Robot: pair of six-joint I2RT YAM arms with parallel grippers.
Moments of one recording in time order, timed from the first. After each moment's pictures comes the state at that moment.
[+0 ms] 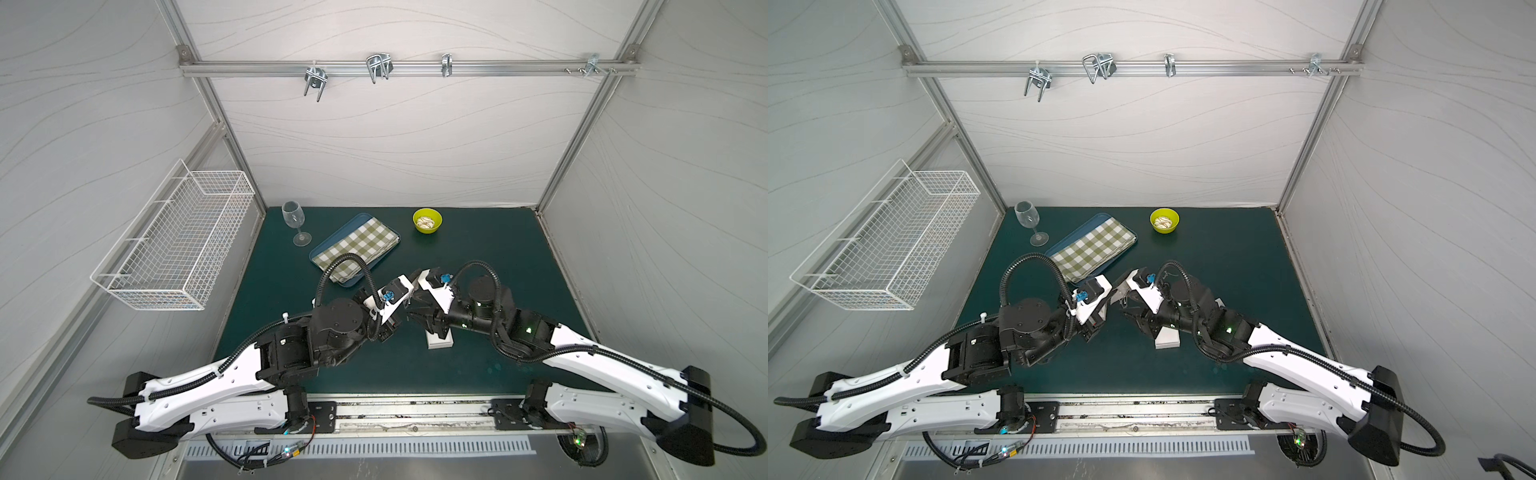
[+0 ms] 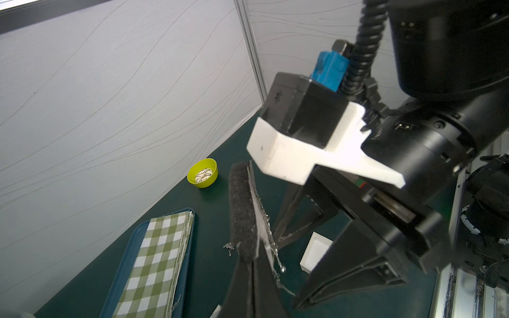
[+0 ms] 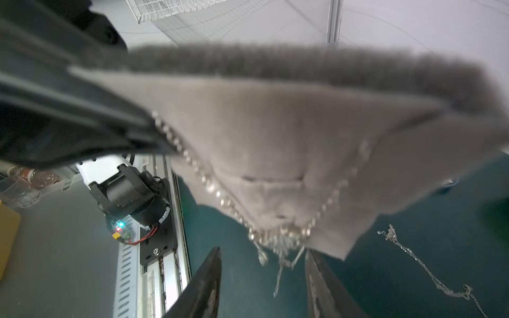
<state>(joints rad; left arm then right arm) -1.23 0.87 0.99 -0.37 -0.46 0.20 1.05 1.03 0.86 -0.12 -0.19 0.06</state>
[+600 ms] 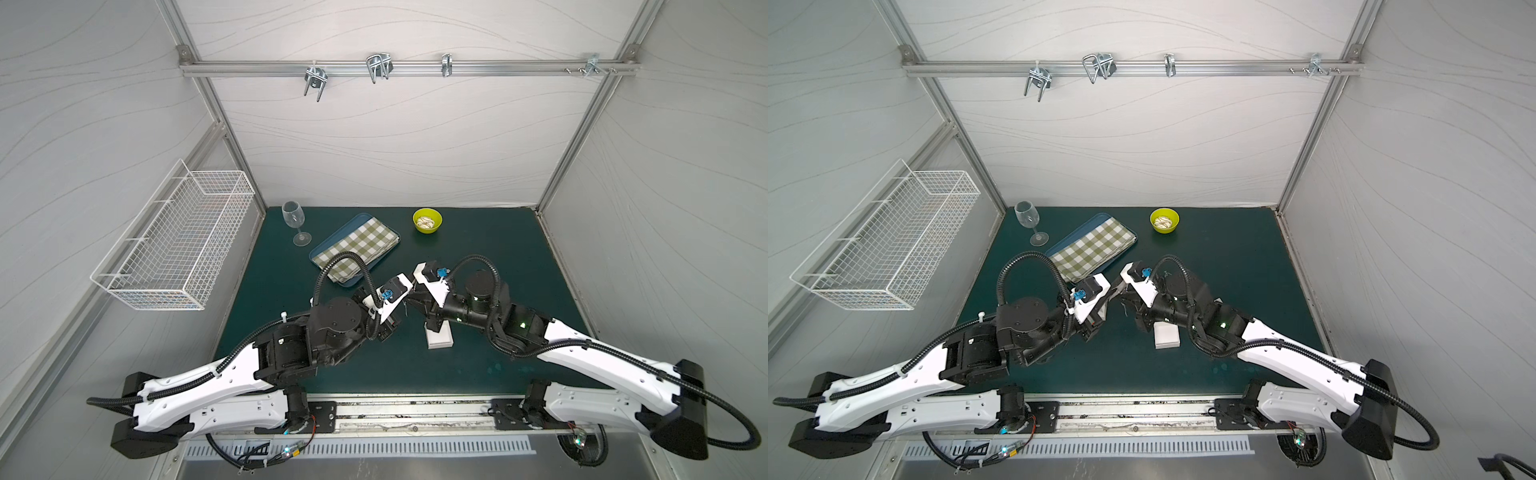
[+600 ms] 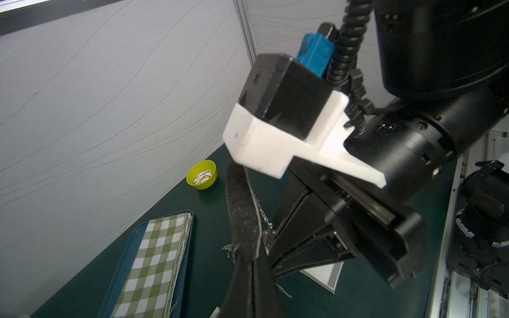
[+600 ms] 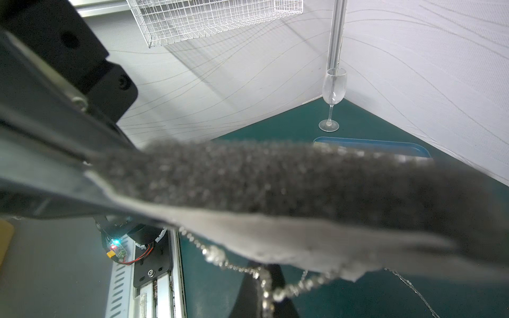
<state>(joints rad) -1.23 0.87 1.00 -0.37 -0.47 0.19 1.05 1.06 0.89 -0.07 -0.19 0.05</state>
